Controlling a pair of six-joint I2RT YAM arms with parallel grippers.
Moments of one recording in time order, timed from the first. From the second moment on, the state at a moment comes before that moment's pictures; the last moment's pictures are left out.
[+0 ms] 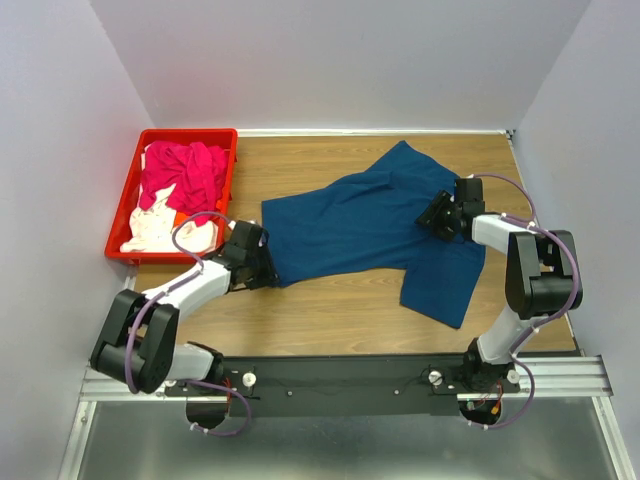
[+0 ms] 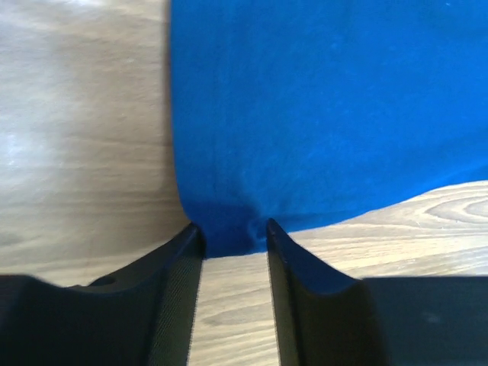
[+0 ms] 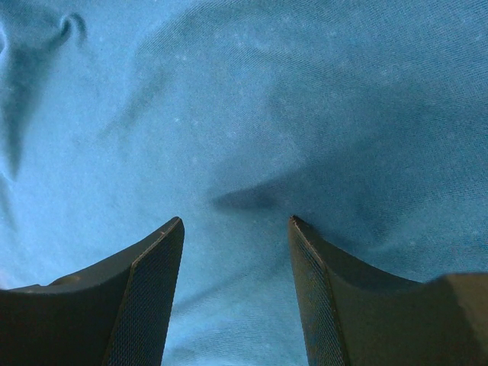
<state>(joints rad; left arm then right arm) -0.38 1.32 0.59 -0.28 0.08 -0.68 0.04 1.72 0.91 -0.05 -0.13 0.64</state>
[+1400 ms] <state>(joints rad) -0.38 1.24 0.80 -0.35 -0.37 -0.53 0.09 1.46 0.79 -0.33 -0.06 0.50</state>
